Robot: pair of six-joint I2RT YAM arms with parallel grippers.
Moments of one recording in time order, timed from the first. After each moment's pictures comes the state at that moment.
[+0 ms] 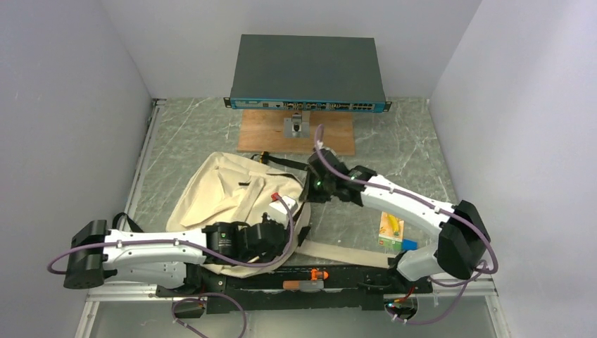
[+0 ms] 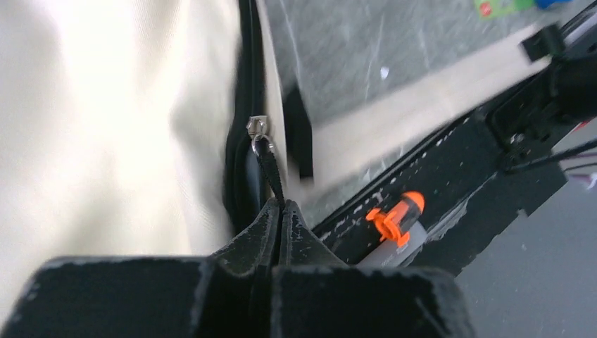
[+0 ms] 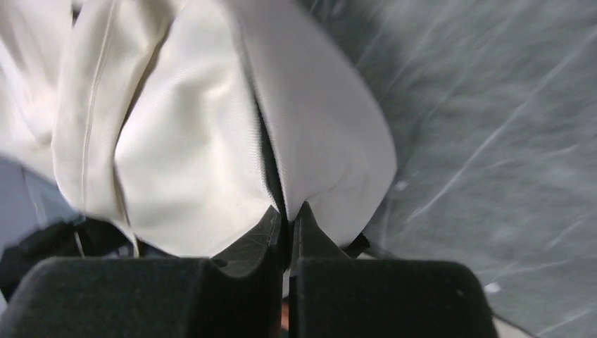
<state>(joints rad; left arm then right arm) -1.39 1.04 0.67 -0.30 -0.46 -0.68 0.89 1.41 1.03 -0.52 0.01 0.85</state>
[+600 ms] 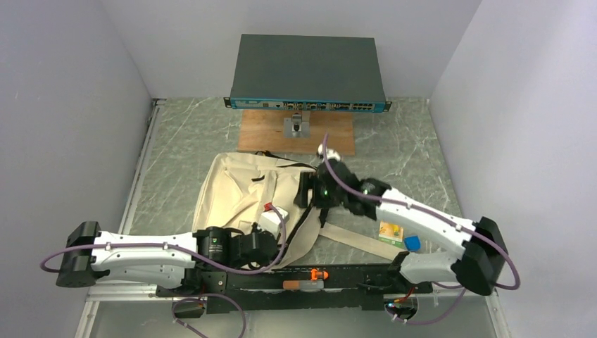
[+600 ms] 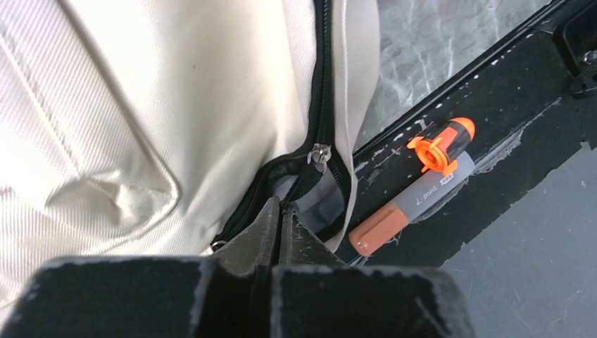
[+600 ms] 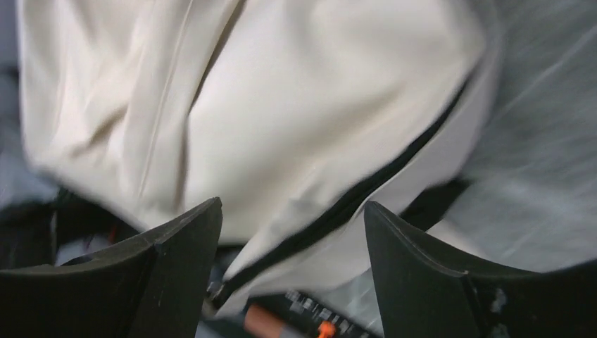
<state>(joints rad) -1.45 0.96 0.64 -0.55 -0.44 -0.76 0.81 1.29 0.99 -0.47 0.09 0.66</state>
